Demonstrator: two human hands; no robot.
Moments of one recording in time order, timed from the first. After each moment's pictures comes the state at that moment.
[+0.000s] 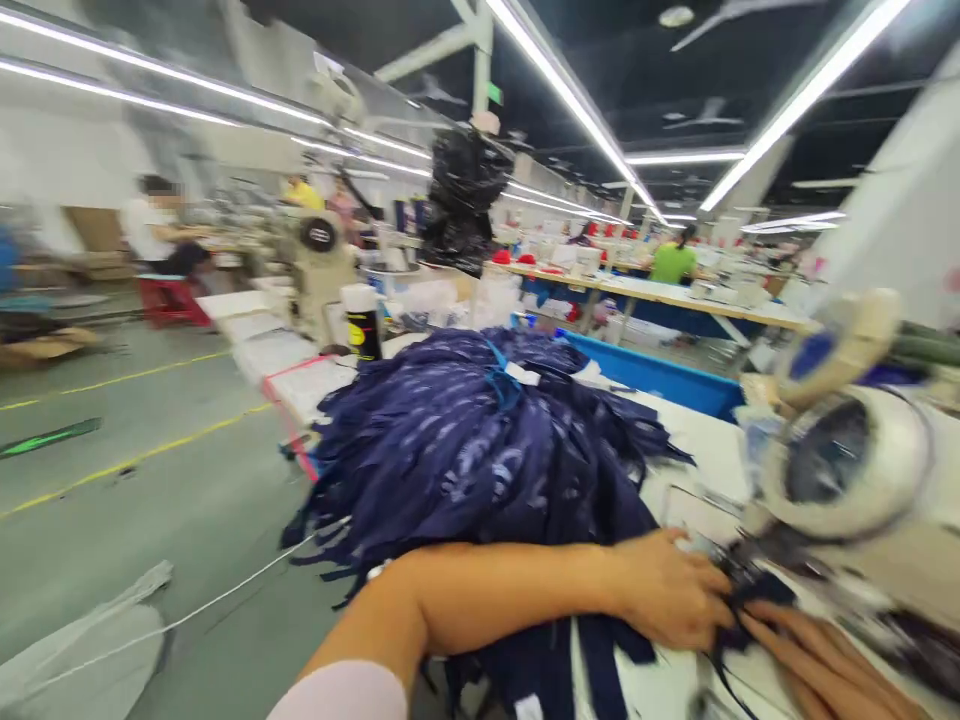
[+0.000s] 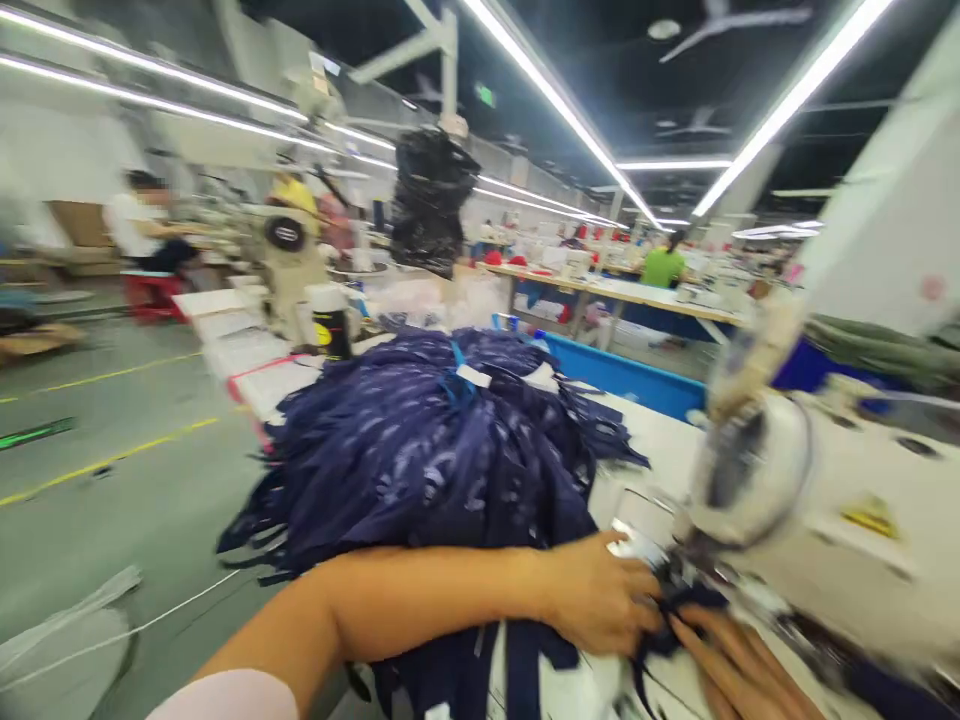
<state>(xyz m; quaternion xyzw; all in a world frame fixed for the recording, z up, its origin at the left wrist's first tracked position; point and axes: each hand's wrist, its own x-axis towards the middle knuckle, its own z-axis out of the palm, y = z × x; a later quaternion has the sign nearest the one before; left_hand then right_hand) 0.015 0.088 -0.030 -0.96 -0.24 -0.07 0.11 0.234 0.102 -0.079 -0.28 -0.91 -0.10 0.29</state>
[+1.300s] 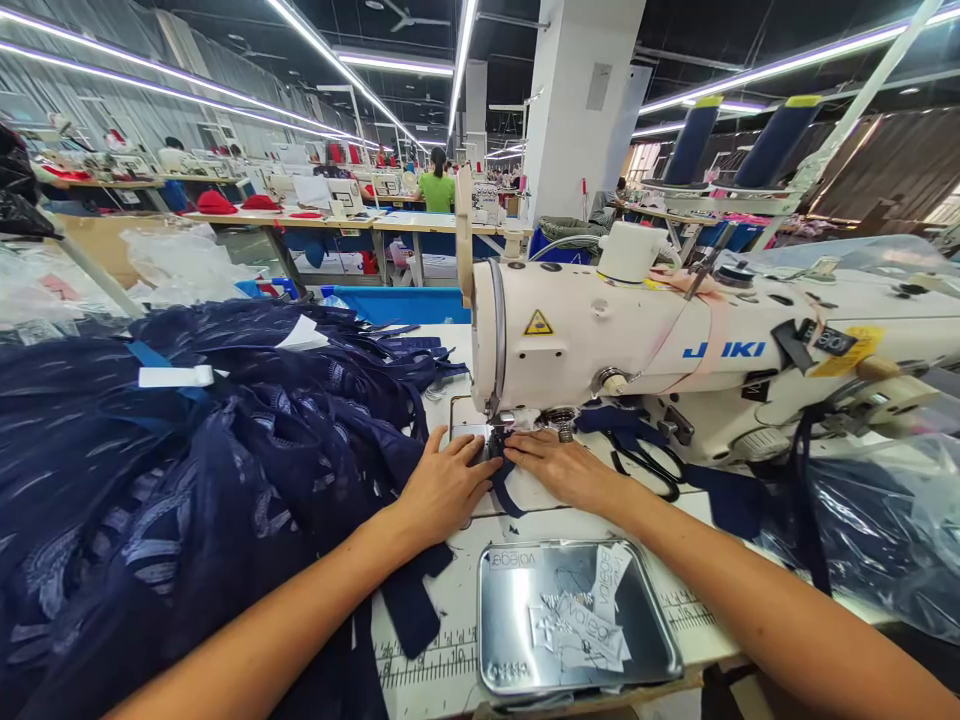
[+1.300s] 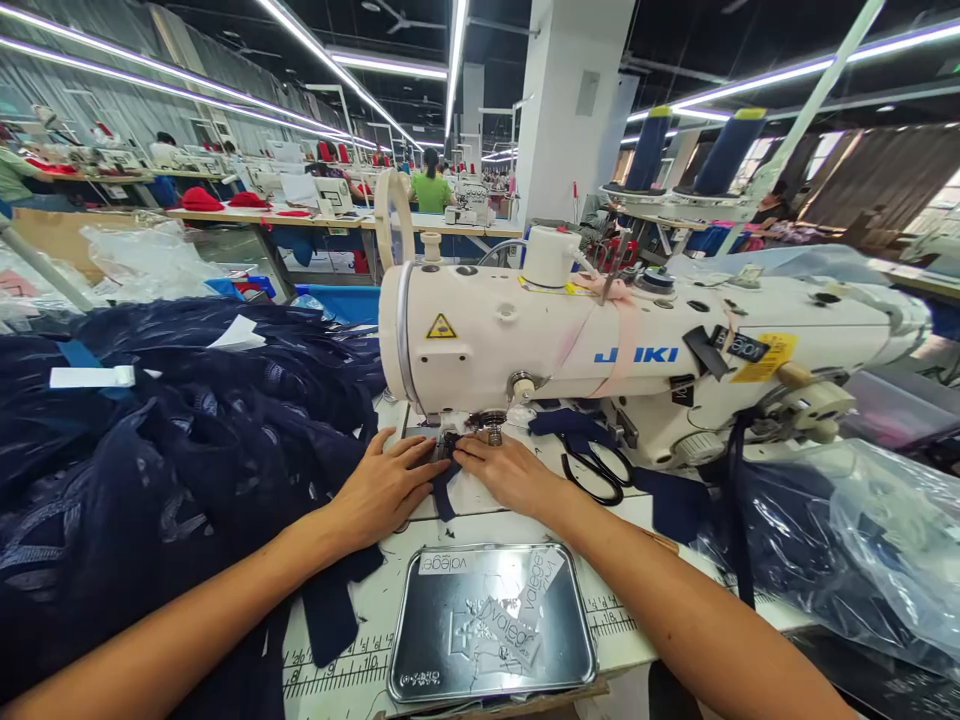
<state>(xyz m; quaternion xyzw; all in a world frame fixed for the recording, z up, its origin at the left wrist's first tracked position) 0.032 0.113 -0.022 -0.93 -0.36 -0.09 0.08 0.235 0.115 -0.037 -0.32 -0.93 -0.14 0.12</state>
